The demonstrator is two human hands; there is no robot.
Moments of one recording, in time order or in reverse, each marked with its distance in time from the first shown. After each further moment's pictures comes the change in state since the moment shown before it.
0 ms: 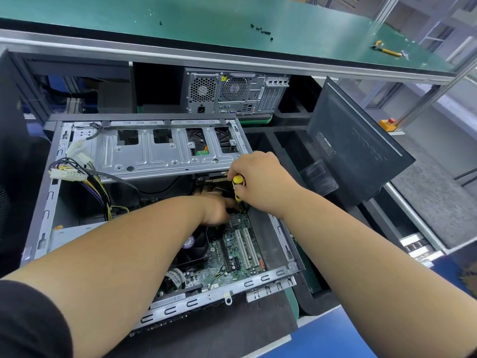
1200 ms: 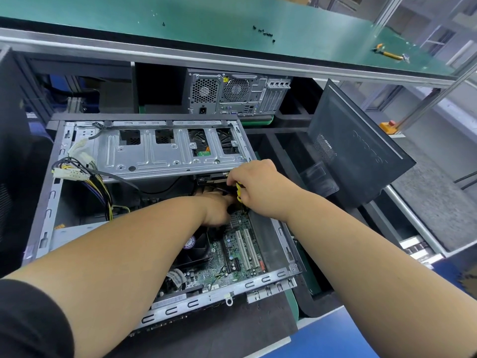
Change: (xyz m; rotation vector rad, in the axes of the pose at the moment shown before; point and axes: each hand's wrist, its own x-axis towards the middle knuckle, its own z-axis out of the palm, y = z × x) left_hand 0.006 0.000 0.002 0.003 0.070 -0.025; right_hand 0.000 0.004 0.004 -0.083 -0.125 -0.068
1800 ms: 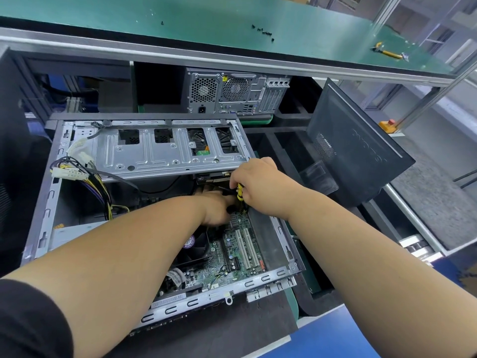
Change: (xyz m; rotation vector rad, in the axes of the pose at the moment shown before) left_hand 0.001 -0.003 0.002 -0.010 -0.018 0.029; right_hand -0.001 0.001 -0.004 -0.063 -0.034 -0.018
